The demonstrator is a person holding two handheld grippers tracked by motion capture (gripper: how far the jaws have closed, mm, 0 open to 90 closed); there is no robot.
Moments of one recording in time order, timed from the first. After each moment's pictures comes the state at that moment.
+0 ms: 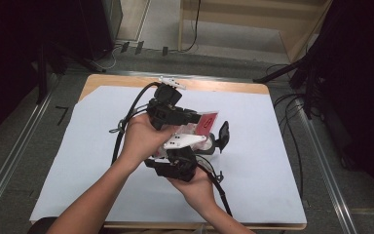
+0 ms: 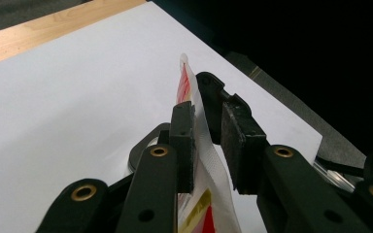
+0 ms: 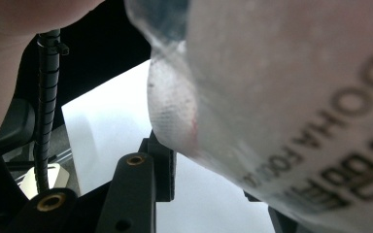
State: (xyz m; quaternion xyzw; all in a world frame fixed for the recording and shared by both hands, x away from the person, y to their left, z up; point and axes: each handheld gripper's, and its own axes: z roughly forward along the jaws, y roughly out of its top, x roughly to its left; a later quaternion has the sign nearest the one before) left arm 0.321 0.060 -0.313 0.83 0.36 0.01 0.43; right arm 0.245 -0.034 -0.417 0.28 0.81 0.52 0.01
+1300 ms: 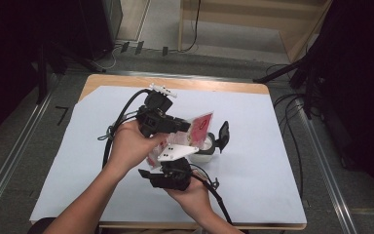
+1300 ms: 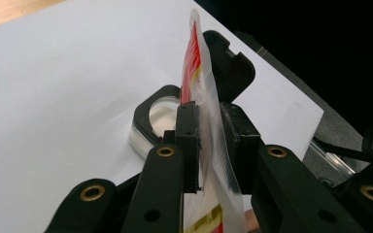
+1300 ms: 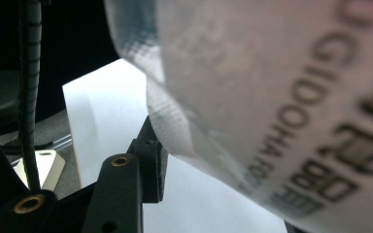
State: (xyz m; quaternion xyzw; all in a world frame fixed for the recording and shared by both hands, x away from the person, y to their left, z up) left arm 0.305 0.080 -0.316 0.84 0.37 0.00 0.39; right arm 0.230 -0.023 -0.439 0.25 0.82 0.51 0.02
